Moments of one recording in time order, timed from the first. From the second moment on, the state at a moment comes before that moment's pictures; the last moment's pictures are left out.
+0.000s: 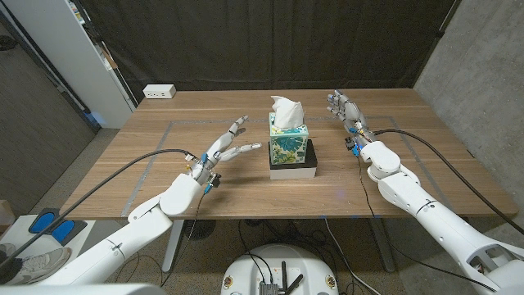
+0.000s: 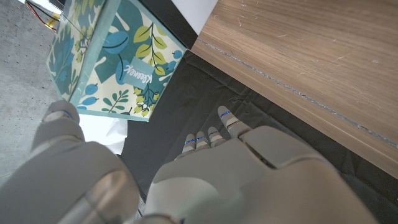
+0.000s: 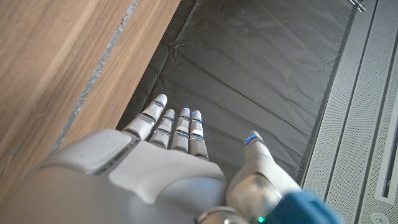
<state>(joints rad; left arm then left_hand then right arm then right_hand) 1.11 0.73 0.42 -1.69 0.08 -0.41 0.23 0.41 -0.16 0.21 -0.16 0.38 -0.17 0.07 0.26 0.18 -0.17 -0.02 0.22 0.19 -0.17 -0.02 0.20 0.18 0.03 0.01 0.23 0.18 -0.86 -0.56 -0.41 -1.43 0.44 0.34 -0.09 0.14 0.12 0.42 -0.05 0.17 0.27 0.07 0.20 0.18 0.23 0.04 0.21 0.20 0.08 -0.01 0.23 0.27 0.26 0.02 0.21 0.17</state>
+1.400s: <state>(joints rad) 0.93 0.69 0.54 -1.58 0.02 -0.46 0.03 0.49 -0.16 0.18 -0.16 0.39 -0.17 0.03 0.27 0.19 -0.17 0.00 0.23 0.19 -0.12 0.01 0.20 0.18 0.08 0.04 0.23 0.18 -0.86 -0.57 -0.41 -1.48 0.42 0.32 -0.08 0.14 0.12 0.41 -0.06 0.17 0.27 0.07 0.20 0.18 0.23 0.04 0.21 0.20 0.08 -0.01 0.23 0.26 0.26 0.02 0.21 0.17</state>
